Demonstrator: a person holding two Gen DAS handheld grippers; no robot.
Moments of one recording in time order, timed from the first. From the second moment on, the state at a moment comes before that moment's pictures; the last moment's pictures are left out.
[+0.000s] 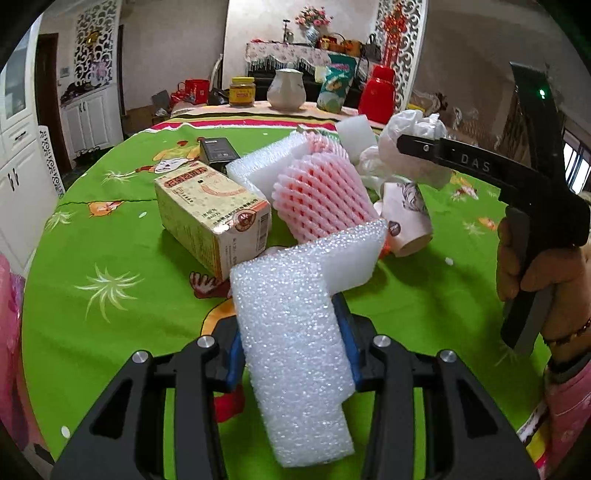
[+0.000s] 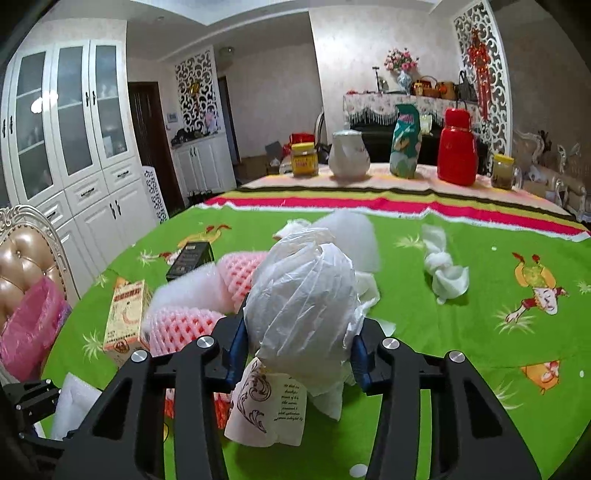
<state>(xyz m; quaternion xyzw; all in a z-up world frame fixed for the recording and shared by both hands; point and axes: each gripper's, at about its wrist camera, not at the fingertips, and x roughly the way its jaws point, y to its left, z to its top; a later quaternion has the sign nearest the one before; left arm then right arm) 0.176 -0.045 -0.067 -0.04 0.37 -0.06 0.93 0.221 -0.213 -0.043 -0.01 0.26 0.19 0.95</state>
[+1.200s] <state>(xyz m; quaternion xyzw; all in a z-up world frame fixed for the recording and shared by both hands) 0.065 0.050 0.008 -0.07 0.24 0.06 0.97 0.098 -0.099 0.010 -0.08 0.19 0.33 0.92</state>
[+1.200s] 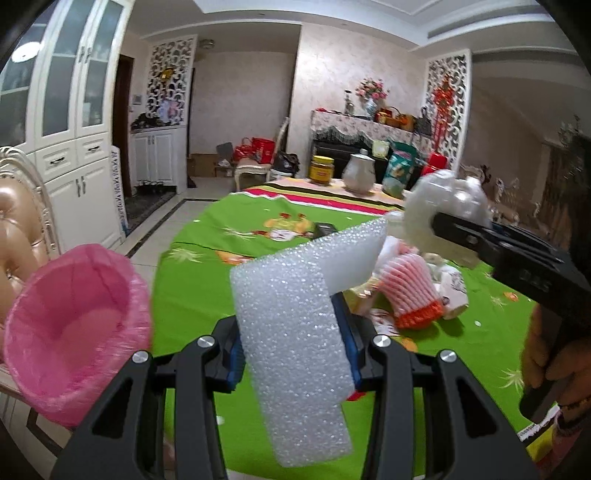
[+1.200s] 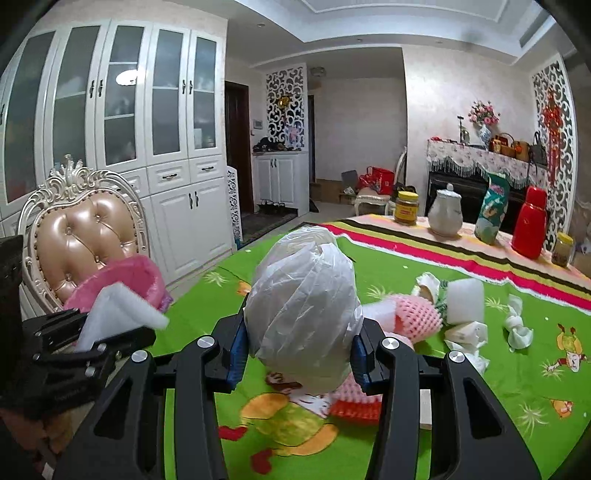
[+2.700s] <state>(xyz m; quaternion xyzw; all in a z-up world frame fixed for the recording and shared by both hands) -0.012 0.338 -0.017 -0.16 0.25 0.26 0.92 0.052 0.153 -0.041 -0.11 0.27 0.53 0.80</state>
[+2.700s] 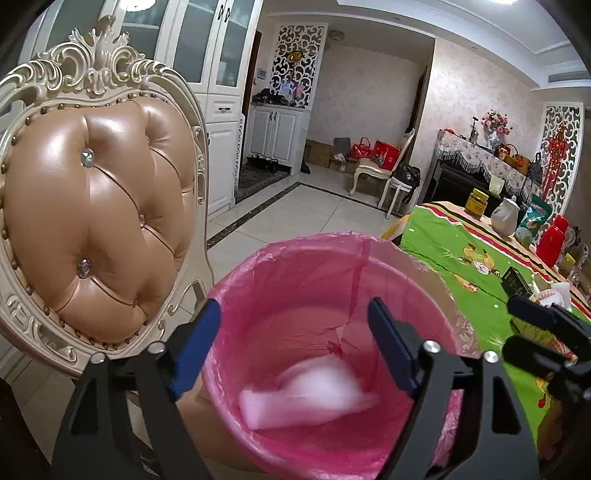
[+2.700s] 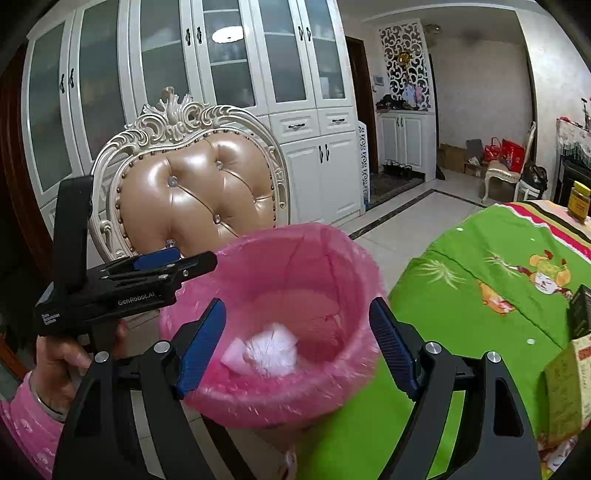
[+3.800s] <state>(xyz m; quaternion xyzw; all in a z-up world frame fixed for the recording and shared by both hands) 0.119 0.052 -0.003 -0.06 0.26 -0.01 0.96 0.144 -0.183 -0.043 -0.03 0.28 0.23 0.93</state>
